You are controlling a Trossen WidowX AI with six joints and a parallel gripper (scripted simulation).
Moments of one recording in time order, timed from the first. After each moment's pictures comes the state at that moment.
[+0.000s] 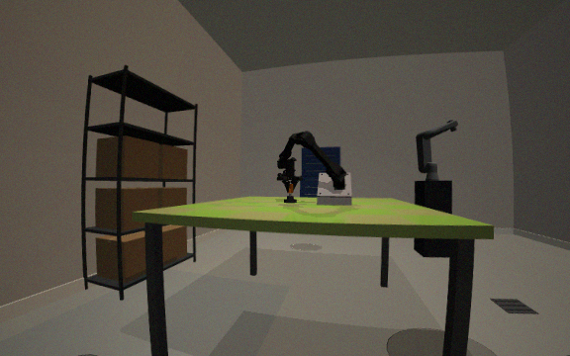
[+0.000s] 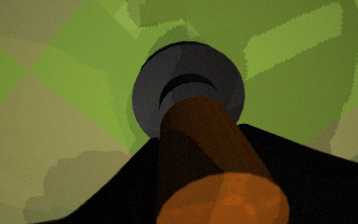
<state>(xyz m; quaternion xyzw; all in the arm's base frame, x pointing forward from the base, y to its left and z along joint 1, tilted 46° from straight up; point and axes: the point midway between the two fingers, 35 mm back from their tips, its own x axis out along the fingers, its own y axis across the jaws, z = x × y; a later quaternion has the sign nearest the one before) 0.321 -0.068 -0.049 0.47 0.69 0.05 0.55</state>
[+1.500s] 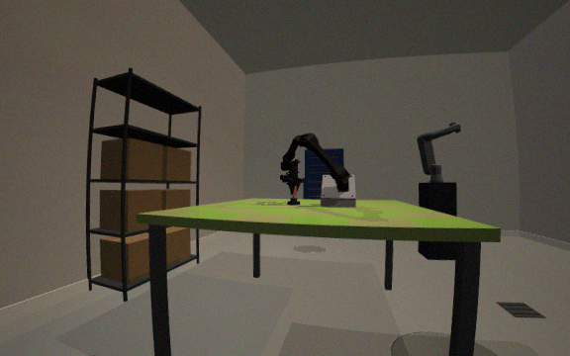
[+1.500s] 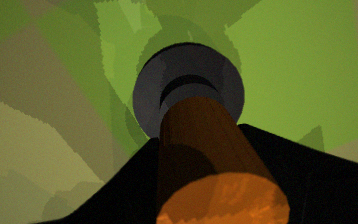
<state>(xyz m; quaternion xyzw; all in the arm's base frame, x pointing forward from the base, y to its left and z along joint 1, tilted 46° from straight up) 0.322 -0.069 -0.049 0.38 0.67 0.16 0.62</state>
